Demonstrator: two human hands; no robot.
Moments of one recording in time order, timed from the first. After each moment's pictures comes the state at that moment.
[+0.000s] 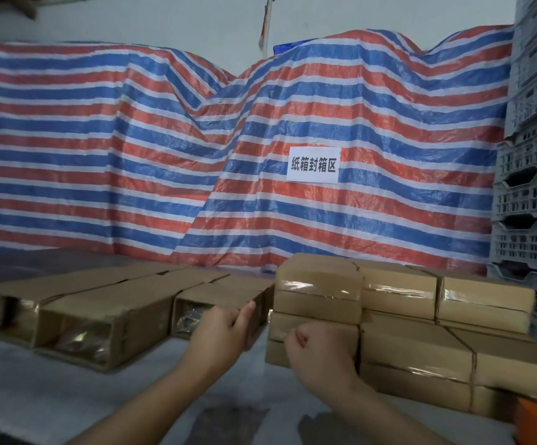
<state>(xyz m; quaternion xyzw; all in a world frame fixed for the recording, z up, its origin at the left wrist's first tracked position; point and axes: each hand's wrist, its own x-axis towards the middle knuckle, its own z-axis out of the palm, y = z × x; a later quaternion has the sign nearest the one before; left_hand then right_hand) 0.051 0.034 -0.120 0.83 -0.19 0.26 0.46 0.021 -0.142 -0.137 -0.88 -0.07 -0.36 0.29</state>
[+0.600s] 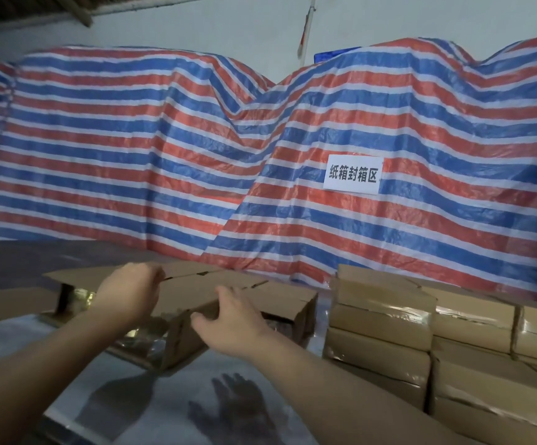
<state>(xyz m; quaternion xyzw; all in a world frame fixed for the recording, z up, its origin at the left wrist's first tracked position) 0.119 0.245 -0.094 0.90 -0.02 0.37 0.22 0.126 0.054 -0.106 -0.94 -0.21 -0.16 0.22</state>
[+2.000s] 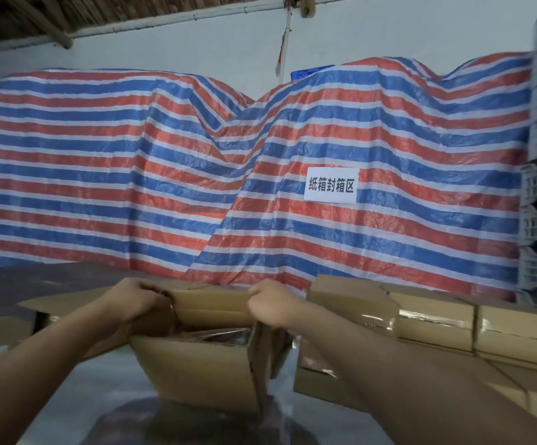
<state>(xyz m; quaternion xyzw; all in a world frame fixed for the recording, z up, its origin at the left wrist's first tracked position) 0.106 0.216 -0.057 0.85 -0.06 0.15 0.50 0.070 -0.035 -0.026 -0.95 -0.14 -0.11 0.27</state>
